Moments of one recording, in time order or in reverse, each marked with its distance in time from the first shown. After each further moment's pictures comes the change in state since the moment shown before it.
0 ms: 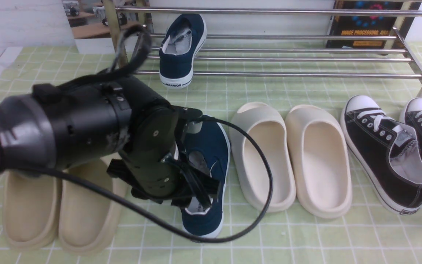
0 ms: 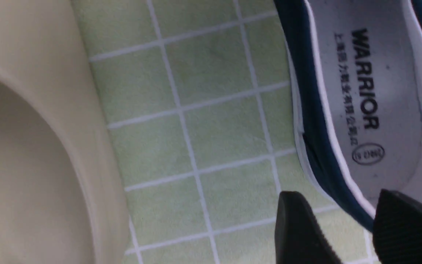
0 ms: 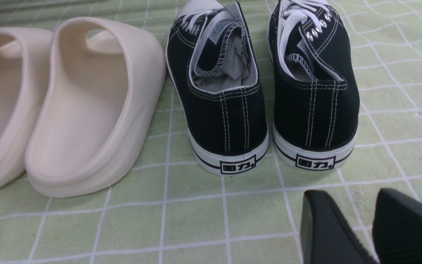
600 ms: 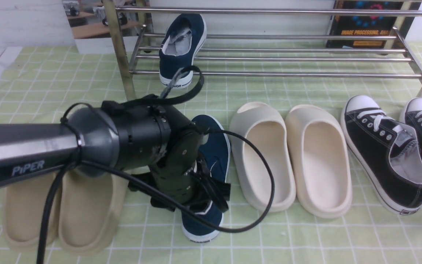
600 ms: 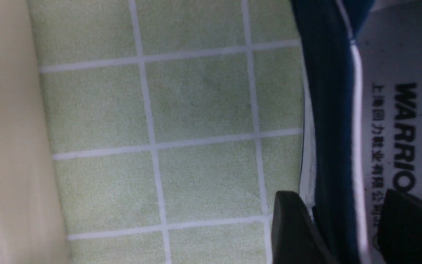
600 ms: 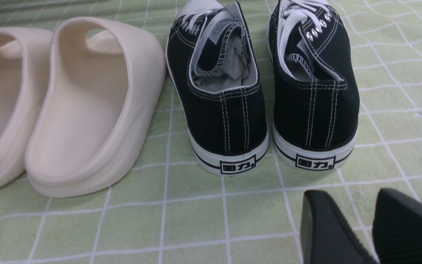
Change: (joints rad) right arm 0.000 0.000 0.000 0.000 0.000 0.000; left arm 0.000 0.161 -0.006 0.018 -0.115 -0.133
